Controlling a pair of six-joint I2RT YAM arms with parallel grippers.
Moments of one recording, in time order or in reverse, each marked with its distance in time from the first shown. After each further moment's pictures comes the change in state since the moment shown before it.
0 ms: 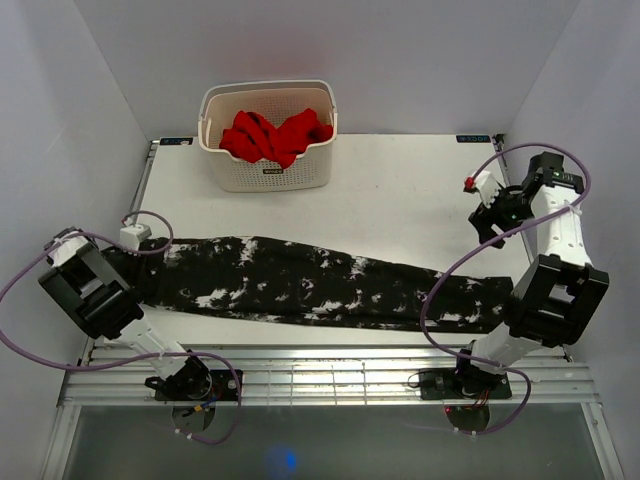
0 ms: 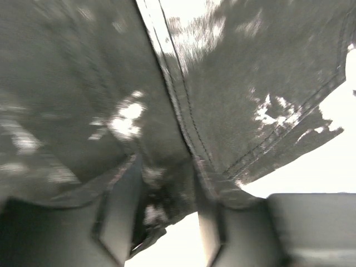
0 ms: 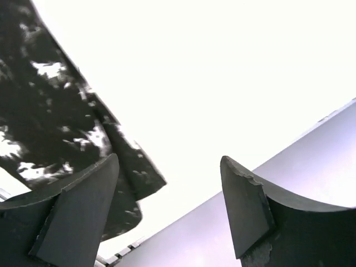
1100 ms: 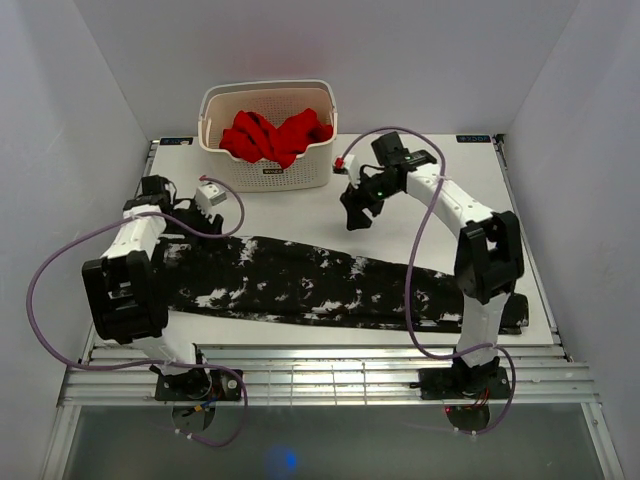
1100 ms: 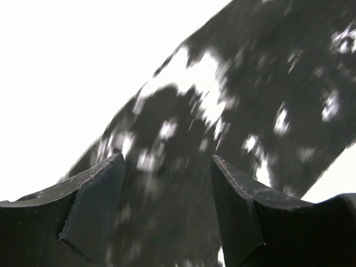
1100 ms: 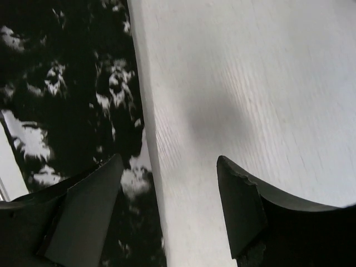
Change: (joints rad) left arm -0.541 -0.166 0.017 0.223 0.191 -0.288; right arm 0.713 0.333 0.297 0.226 -0.191 0.618
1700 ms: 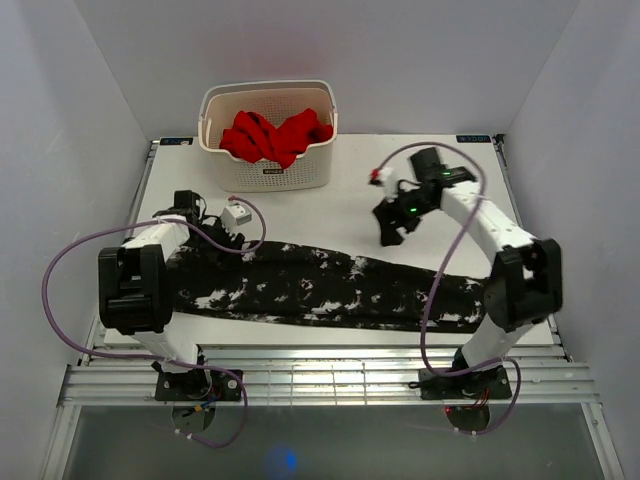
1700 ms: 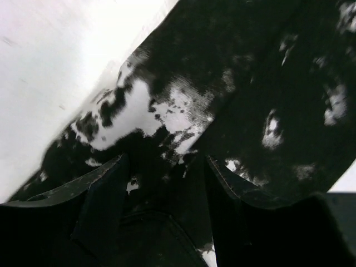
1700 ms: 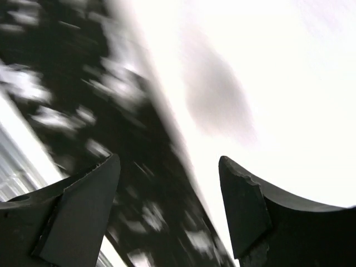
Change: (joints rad) left arm -0.188 0.063 -0.108 0.141 -0.086 -0.076; right arm -0.024 -0.165 -0.235 -0.018 0.085 0.097
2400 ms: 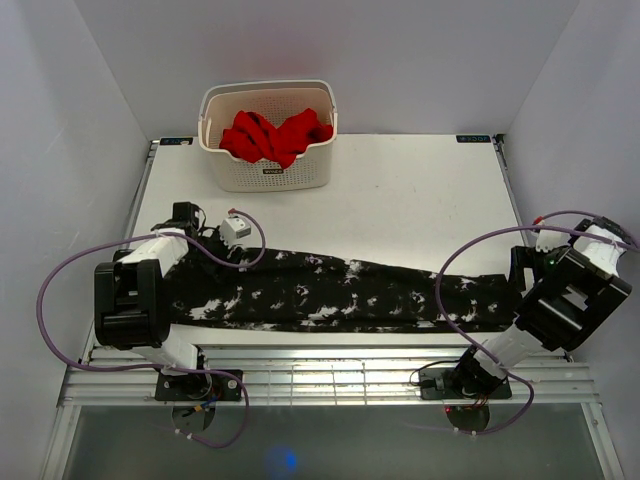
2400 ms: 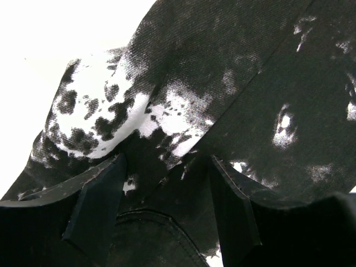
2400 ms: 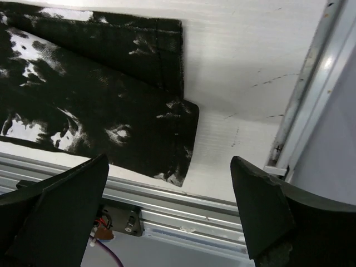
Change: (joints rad) left arm 0.001 -0.106 -0.163 0.035 -0.101 0.026; right arm -1.133 -0.130 -0.268 -0.213 0.197 -0.238
